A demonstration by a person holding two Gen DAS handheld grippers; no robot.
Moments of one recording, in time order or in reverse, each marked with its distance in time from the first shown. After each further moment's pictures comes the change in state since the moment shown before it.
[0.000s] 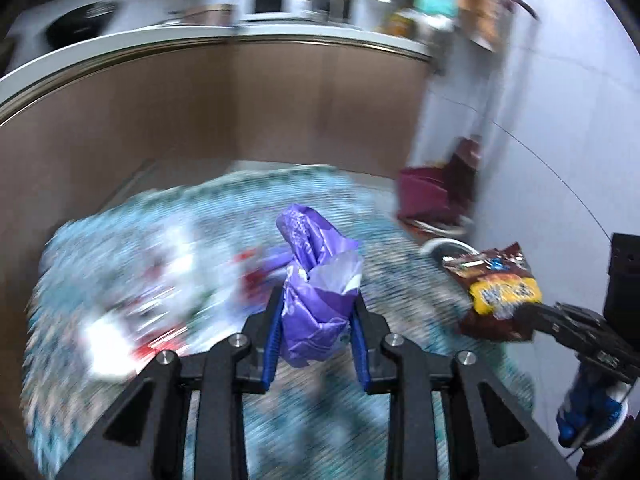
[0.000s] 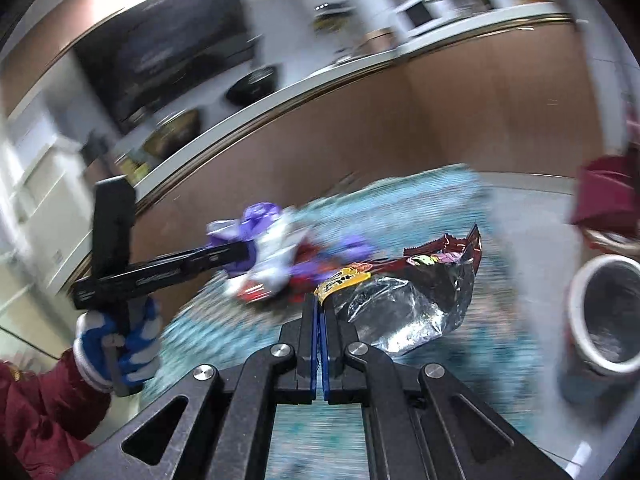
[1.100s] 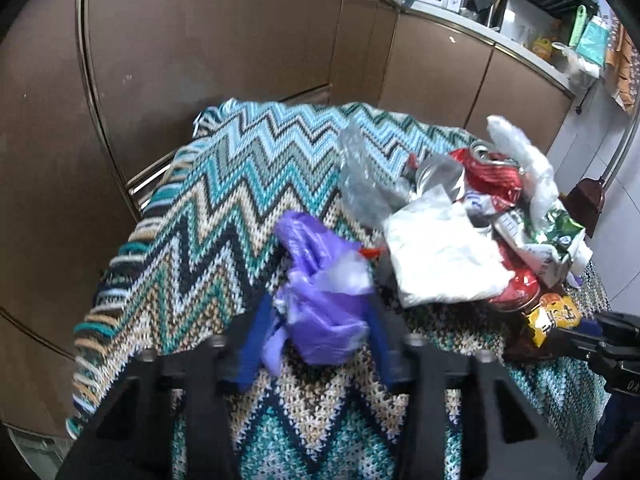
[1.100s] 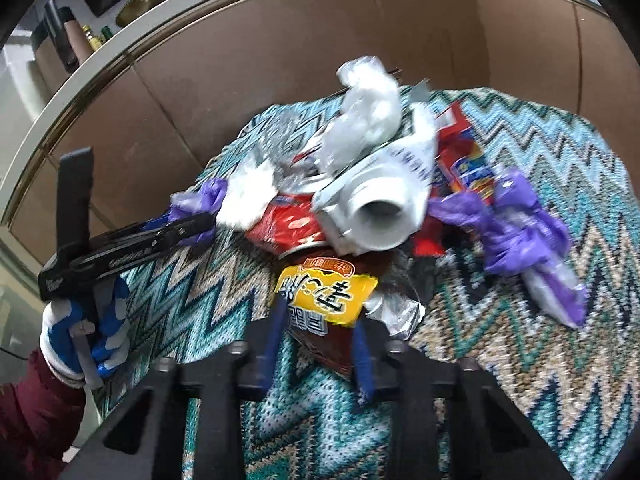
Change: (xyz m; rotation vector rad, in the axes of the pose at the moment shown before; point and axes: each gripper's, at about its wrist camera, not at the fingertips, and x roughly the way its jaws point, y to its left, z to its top) left arm -0.017 0.261 -0.133 -0.365 0.062 0.297; right arm 0.228 0.153 -0.042 -0.229 0.431 0.051
